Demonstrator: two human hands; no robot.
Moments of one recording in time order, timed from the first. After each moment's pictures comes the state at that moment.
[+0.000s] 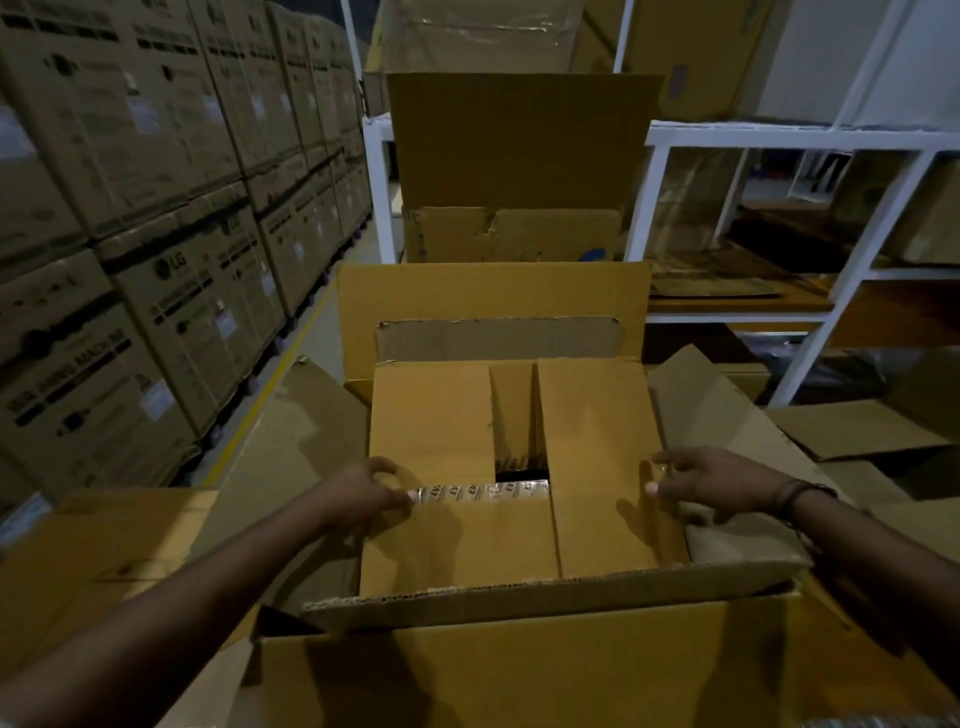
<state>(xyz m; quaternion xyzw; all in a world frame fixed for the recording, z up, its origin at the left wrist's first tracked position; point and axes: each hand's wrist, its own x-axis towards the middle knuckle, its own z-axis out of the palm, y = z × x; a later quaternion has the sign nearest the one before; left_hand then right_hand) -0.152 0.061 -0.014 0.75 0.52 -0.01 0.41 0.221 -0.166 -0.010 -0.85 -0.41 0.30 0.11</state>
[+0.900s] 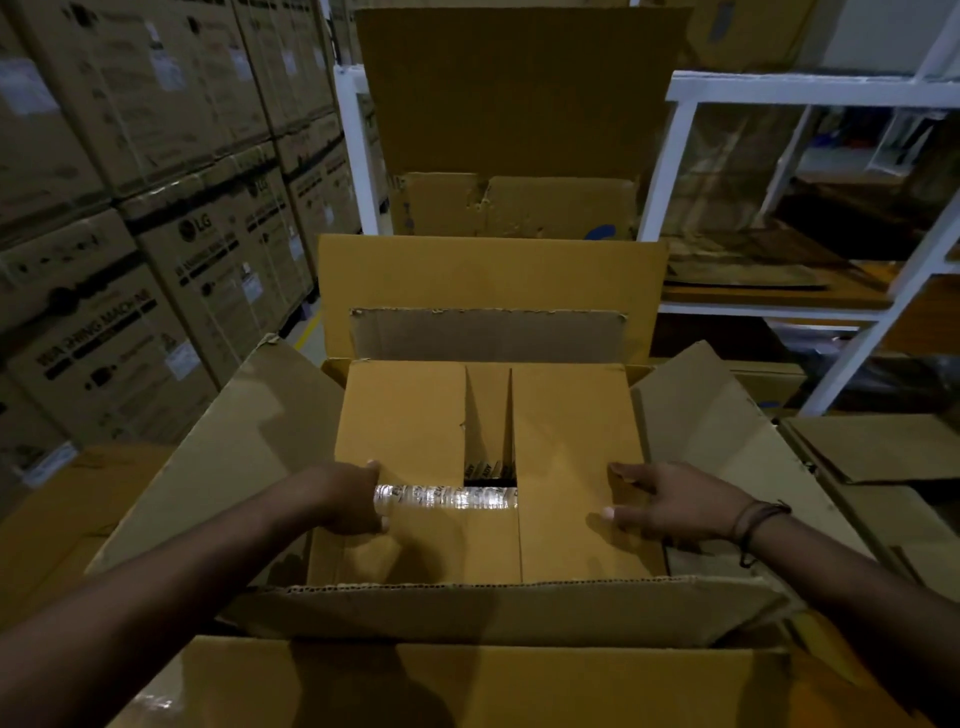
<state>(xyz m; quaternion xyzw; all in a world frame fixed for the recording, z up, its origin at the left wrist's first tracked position) -0.096 0.060 -0.031 0.84 0.45 -0.28 0.12 0.246 -0.136 -0.031 -0.80 -0.54 0.28 0.02</state>
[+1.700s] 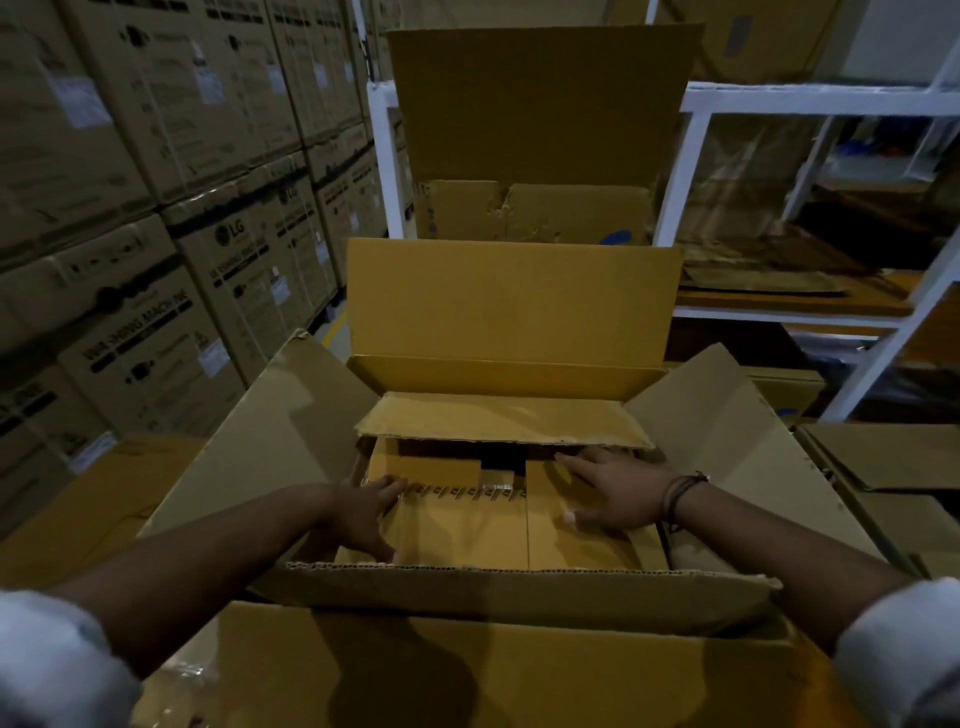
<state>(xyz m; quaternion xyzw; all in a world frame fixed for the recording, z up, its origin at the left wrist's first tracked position) -0.118 0.059 -0.058 0.84 0.40 -0.34 0.16 0.212 -0.086 -0.053 -0.70 -0.67 0.18 -0.15</state>
